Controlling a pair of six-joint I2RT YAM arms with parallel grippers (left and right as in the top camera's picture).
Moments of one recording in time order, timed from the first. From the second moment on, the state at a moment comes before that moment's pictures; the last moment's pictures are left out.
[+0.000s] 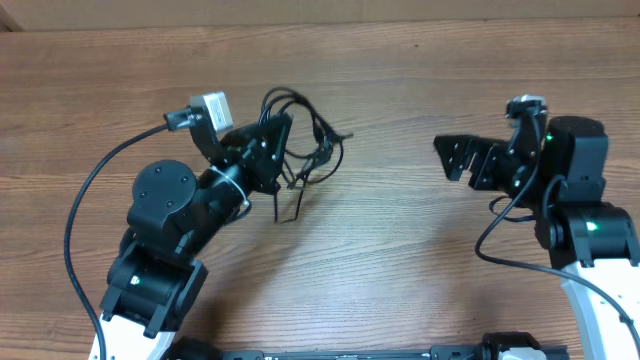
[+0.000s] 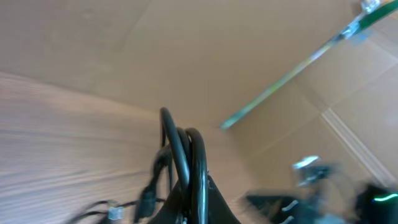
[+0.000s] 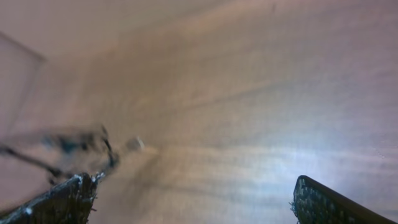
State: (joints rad) left arm -0.38 0.91 0.98 -0.14 0.24 -0.76; right arm 0.01 1.07 1.04 -0.67 -0.40 0.26
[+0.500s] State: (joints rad) left arm -0.38 0.95 0.98 0.14 0.47 -0.92; right arm 0.19 1.20 1.04 -0.64 -0.63 0.09
